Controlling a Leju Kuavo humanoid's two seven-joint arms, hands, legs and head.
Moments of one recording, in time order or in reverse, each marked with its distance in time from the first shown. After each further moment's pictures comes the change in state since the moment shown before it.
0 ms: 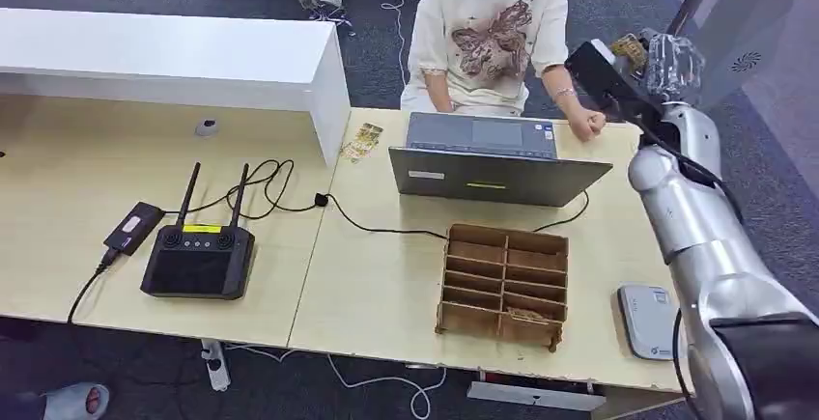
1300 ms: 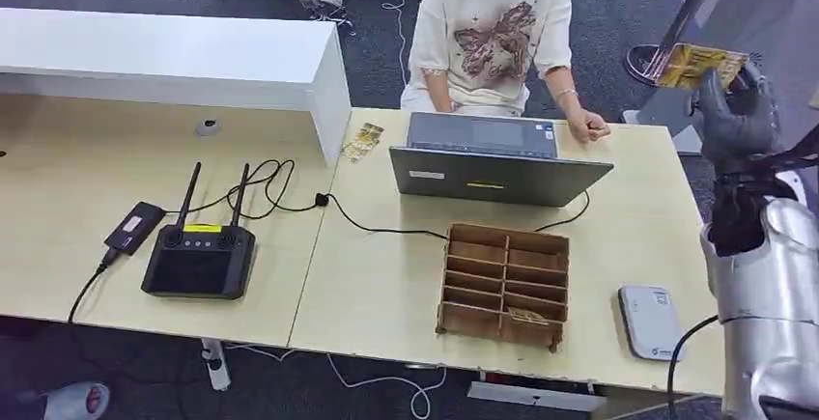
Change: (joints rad) left arm 0.009 0.010 0.000 0.000 0.003 0.032 -0.027; right arm 0.330 -0.124 -0.329 -0.422 -1.239 0.532 -0.170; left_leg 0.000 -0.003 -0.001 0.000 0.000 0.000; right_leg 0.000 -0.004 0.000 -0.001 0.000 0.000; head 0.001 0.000
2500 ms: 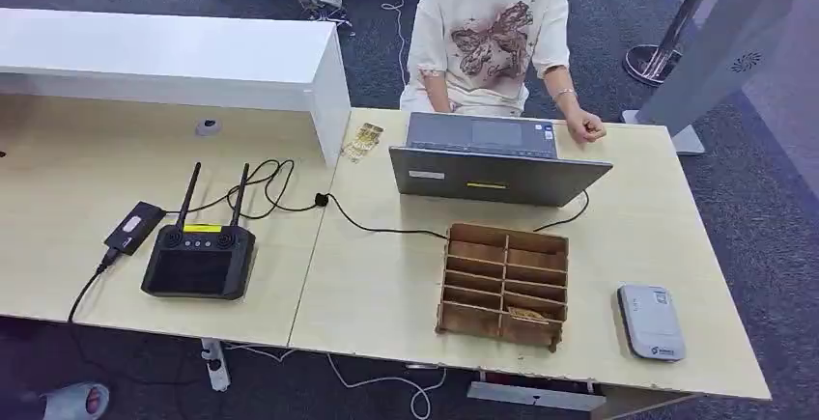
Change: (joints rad) left arm 0.016 -0.027 0.001 0.000 -0.001 0.080 -0.031; right arm 0.750 -0.134 -0.525 -0.387 -0.292 0.372 -0.043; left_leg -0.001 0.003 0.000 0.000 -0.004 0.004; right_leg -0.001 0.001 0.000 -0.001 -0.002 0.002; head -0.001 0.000
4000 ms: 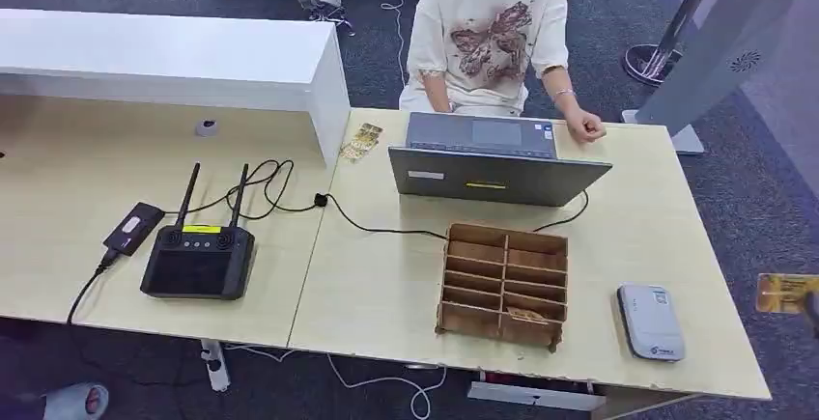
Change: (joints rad) left arm -0.009 0.003 0.000 0.000 -0.005 -0.022 0.021; right arm 0.067 -0.062 0.021 0.032 0.381 -0.071 0.209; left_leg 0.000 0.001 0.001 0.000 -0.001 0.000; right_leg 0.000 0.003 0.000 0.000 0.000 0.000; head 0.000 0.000
